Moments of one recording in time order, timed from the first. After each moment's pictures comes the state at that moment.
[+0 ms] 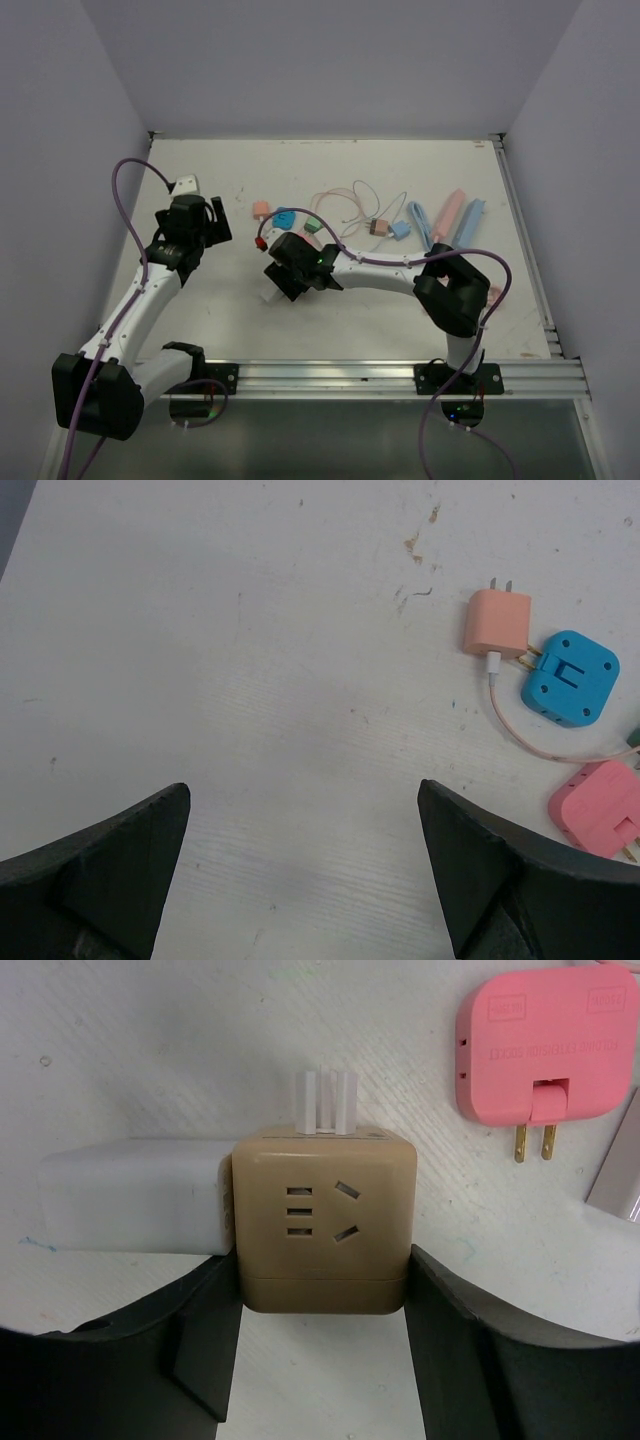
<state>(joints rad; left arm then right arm) -0.18 1.06 0.79 -0.40 -0.35 -0.32 1.07 1.90 1.30 -0.36 0.19 0.15</state>
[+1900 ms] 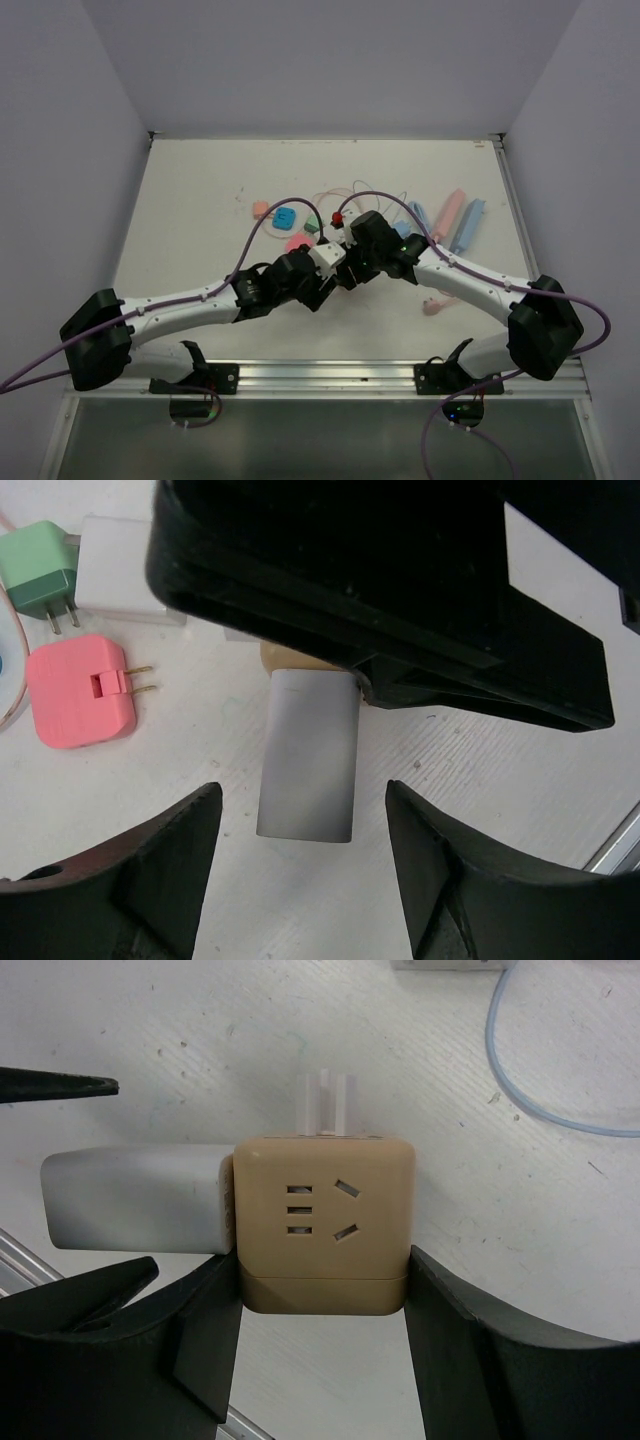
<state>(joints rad) -1.02 1.27 0.73 -0.13 -0.18 -0.09 0.77 1.40 0.95 -0.47 -0.05 0.20</state>
